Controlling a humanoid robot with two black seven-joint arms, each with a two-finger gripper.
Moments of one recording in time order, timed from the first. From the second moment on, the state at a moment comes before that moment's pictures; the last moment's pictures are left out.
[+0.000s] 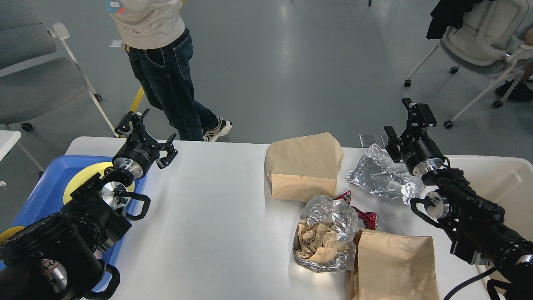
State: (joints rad) left arm -0.94 -0.04 -0.59 0.21 -0.28 -0.68 -0.19; right arm 0.71 -0.24 0.61 0.42 -0.36 0.19 0.58
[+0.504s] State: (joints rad) left arm -0.94 -0.04 -0.59 0.21 -0.28 -0.68 -0.19; right arm 0.71 -0.27 0.61 0.42 -0.36 0.18 0.58
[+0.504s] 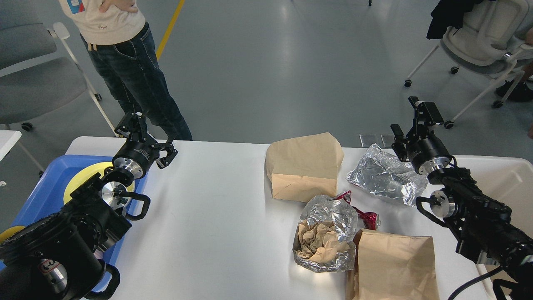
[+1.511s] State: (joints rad) left arm -0.94 -0.04 -0.59 0.21 -0.28 -0.68 -0.19; right arm 1.14 -0.35 -0.75 0.42 -0.39 0.28 0.30
